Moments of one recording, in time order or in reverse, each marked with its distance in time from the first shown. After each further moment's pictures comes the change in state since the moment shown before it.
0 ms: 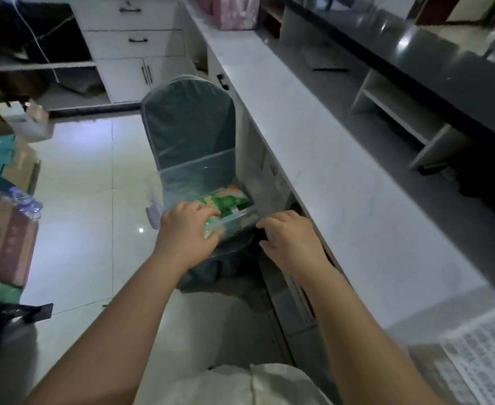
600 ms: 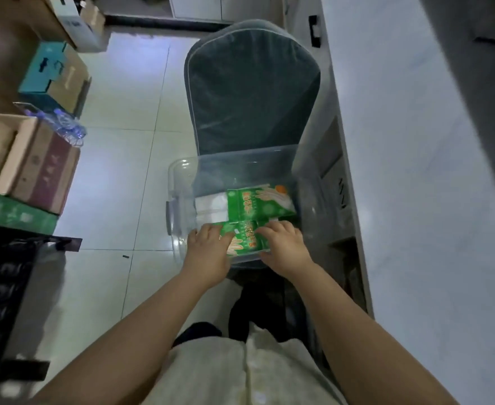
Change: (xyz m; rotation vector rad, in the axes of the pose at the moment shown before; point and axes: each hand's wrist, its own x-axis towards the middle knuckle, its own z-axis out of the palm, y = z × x) left_hand 0.161 -0.122 0.174 0.141 -0.387 -0.318; right_hand 0.274 0.080 0.190 0.042 -0.524 -0.120
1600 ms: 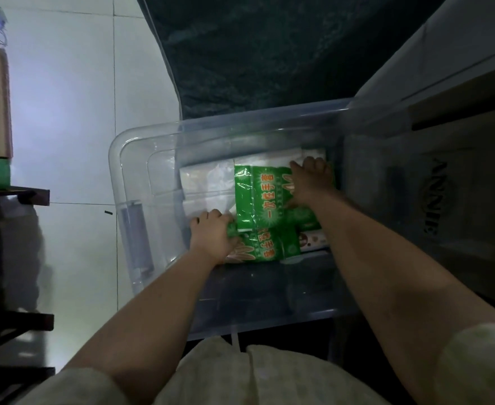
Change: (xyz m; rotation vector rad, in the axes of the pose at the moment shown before) left_hand 0.205 -0.077 0.195 -0.208 -0.380 -0.198; right_hand 0.302 0.148 0.140 -0.174 -0.430 0.203
